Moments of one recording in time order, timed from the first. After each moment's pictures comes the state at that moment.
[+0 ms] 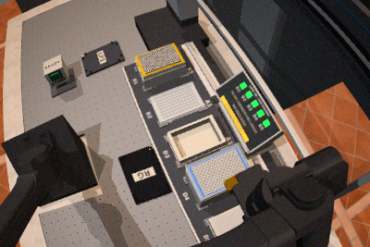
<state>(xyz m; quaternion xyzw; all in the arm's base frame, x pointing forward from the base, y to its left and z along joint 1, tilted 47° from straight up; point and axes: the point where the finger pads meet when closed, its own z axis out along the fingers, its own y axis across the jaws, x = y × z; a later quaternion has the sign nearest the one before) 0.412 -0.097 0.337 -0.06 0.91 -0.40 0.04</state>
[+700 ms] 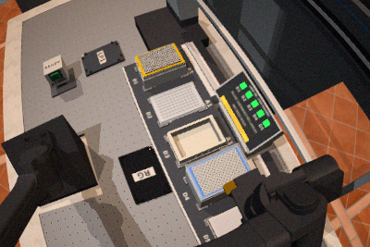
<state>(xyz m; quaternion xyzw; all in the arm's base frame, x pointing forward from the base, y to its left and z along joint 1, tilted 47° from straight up) 0.413 -0.111 0.326 -0.06 0.91 -0.40 0.03</state>
